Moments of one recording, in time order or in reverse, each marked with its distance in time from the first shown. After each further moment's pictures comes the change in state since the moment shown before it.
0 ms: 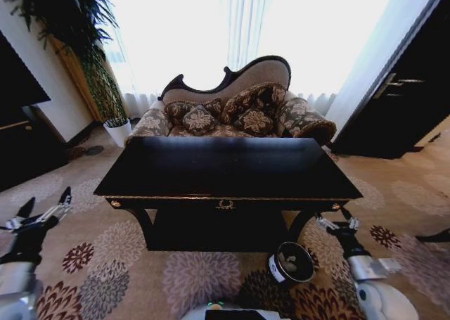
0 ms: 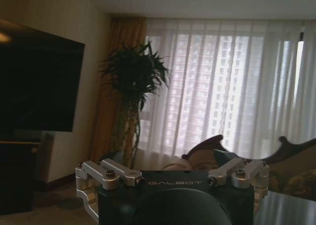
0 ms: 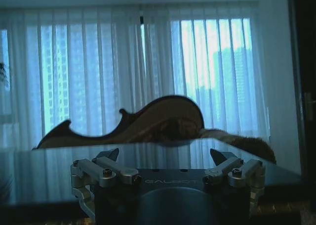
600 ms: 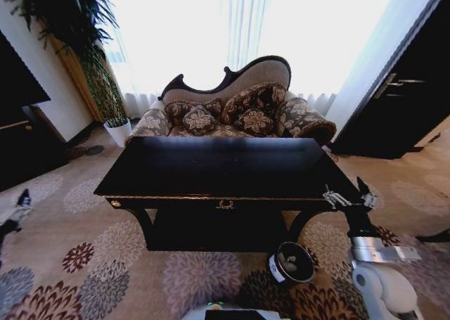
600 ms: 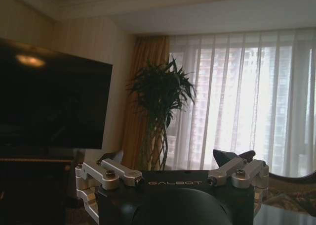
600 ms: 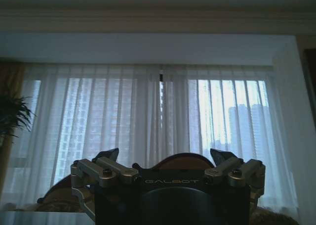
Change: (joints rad) left arm -0.022 0.044 -0.145 0.071 -0.060 -0.009 0.011; right arm 0.044 -0.026 0.015 0.059 -0.002 0.158 -0.069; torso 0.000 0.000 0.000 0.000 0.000
